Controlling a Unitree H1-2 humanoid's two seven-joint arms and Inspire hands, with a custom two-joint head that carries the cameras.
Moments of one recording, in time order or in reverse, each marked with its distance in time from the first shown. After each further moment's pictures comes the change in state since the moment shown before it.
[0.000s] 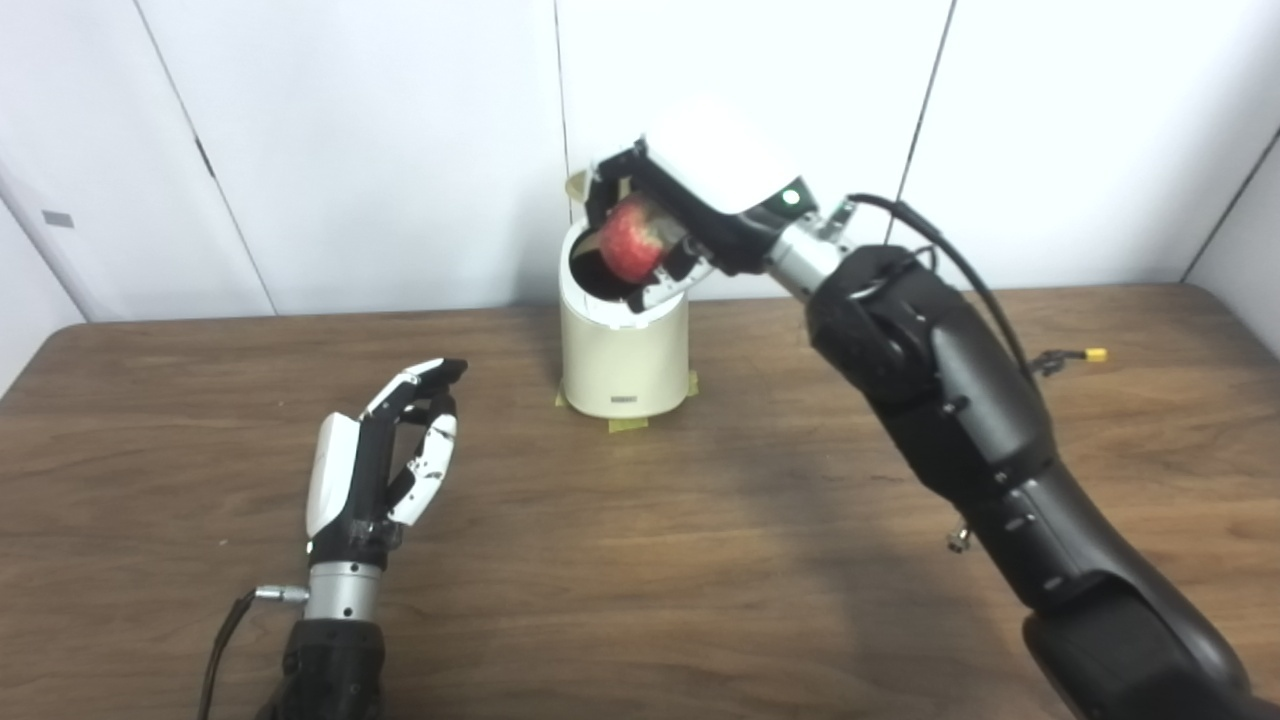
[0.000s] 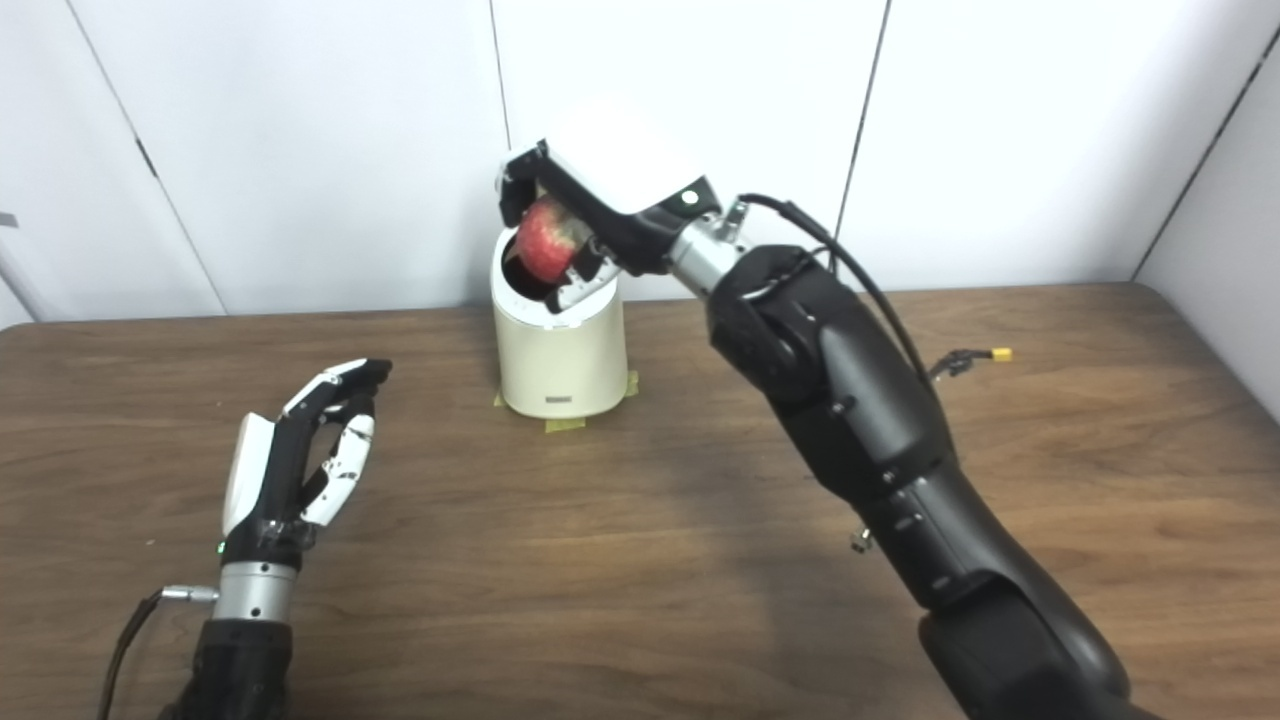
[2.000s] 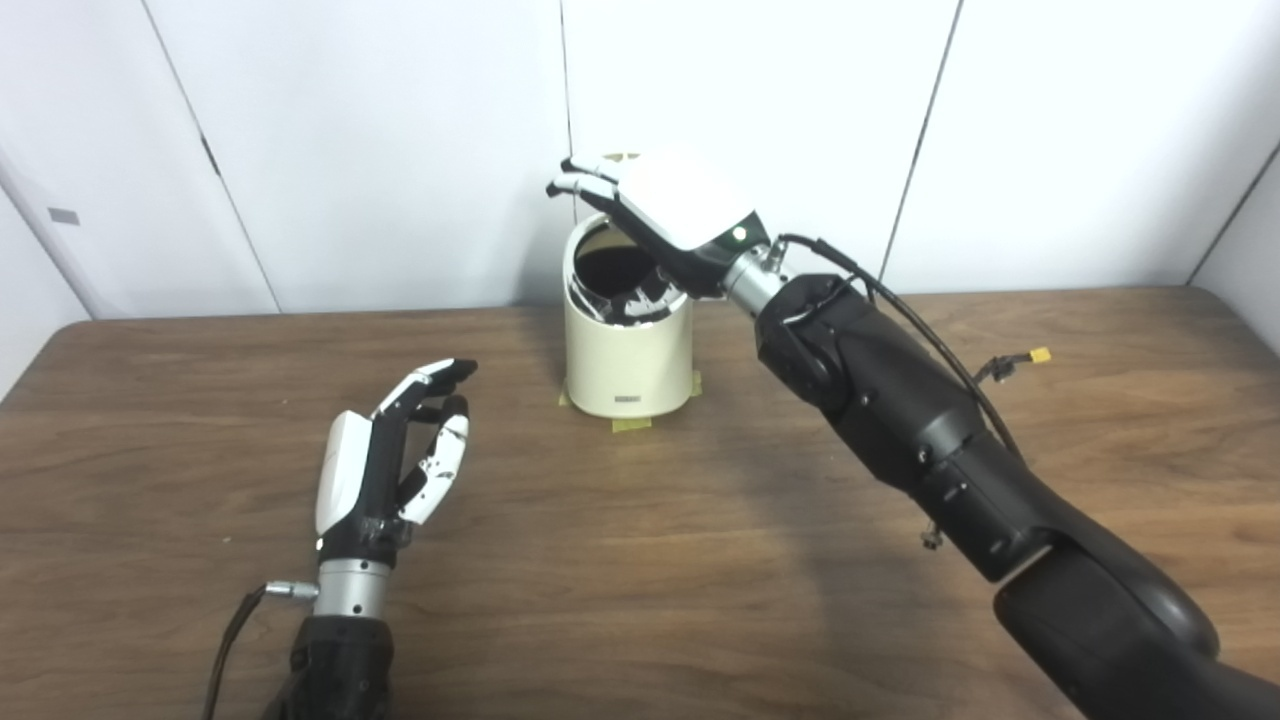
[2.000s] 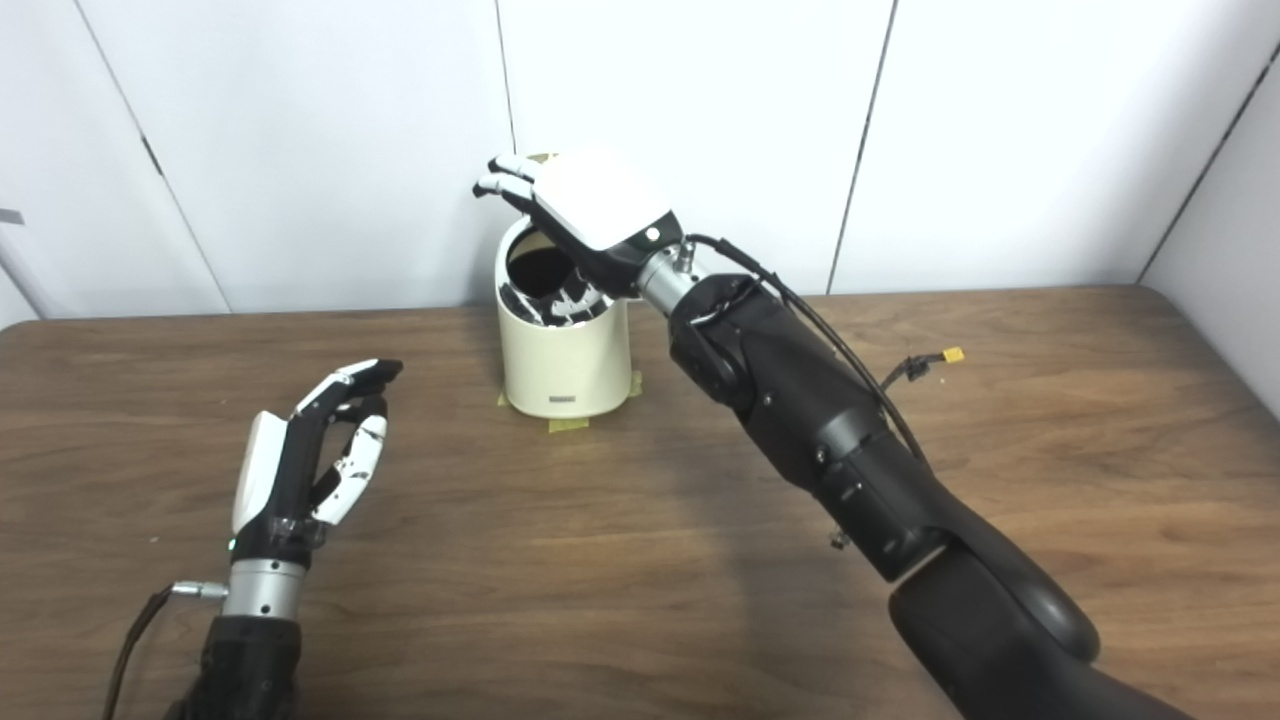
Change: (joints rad) left arm 0.000 -0.005 -0.005 -0.006 -0.001 0.019 -0.006; right arm -0.068 0.024 0.120 0.336 -0.103 -0.037 -0.369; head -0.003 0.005
